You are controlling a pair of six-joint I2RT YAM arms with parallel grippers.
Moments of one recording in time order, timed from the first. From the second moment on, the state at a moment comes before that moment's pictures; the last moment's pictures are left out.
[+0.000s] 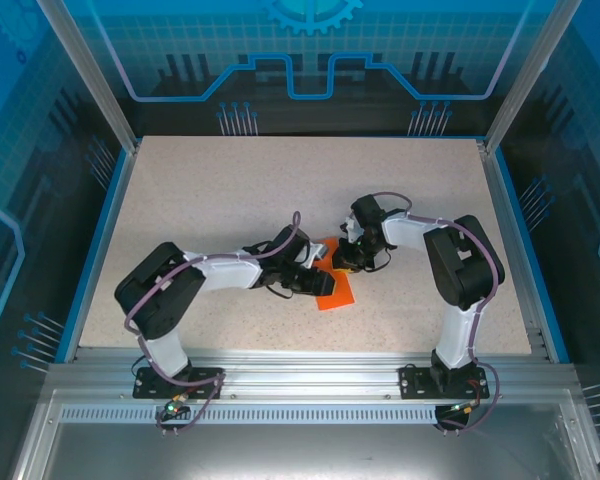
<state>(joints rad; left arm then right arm) -0.72 1.78 0.89 -0.05 0.54 -0.62 0.41 1.91 1.09 -0.53 -0.53 0.46</state>
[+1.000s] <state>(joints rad) -0.72 1.83 0.92 -0.08 0.52 -0.62 0.42 1.60 0.76 -0.55 -0.61 0.47</state>
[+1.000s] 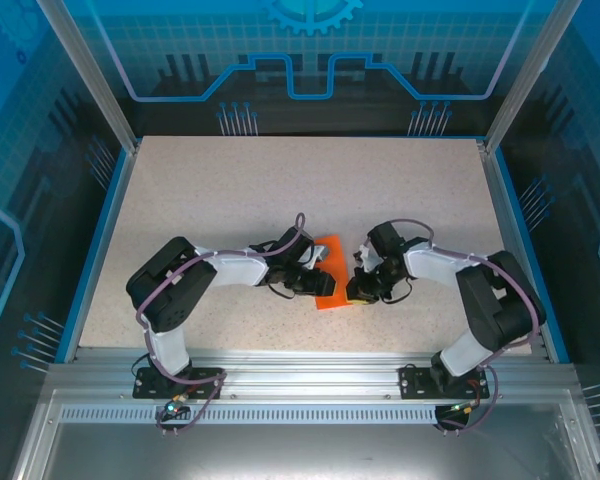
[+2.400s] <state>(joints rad) -0.63 1.93 1.11 -0.22 0.46 -0.56 0.43 1.71 0.84 -0.61 -0.56 0.40</state>
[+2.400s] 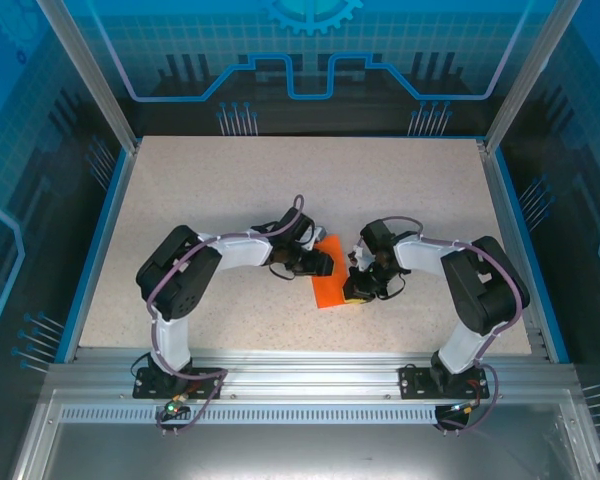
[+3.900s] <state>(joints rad) -0.40 2.07 1.36 -0.34 0.44 -0.50 0.43 1.72 0.85 -0.63 -0.56 0.38</state>
